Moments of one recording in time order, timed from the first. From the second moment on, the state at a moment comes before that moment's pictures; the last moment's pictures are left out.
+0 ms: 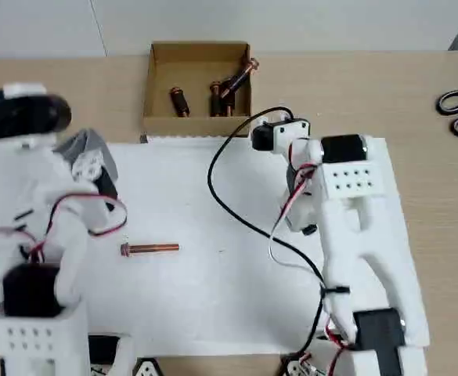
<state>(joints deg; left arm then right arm) -2.6 -54.1 27.3 63.1 16.8 -9.9 -10.2 10.2 95.6 18.4</state>
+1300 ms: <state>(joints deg) -4.6 -22.9 30.7 85.1 67.9 6.7 -27.4 29.9 90.9 19.7</state>
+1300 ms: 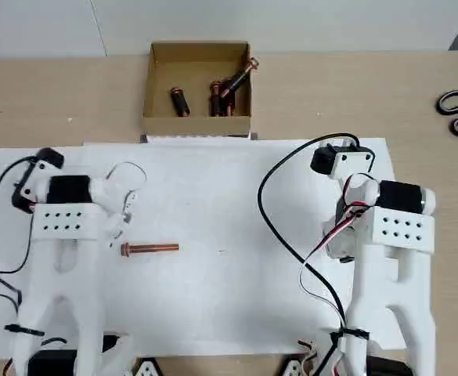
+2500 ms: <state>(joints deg) -1.7 -23.0 50.2 67.4 62.8 6.7 -27.4 29.9 90.3 19.7</state>
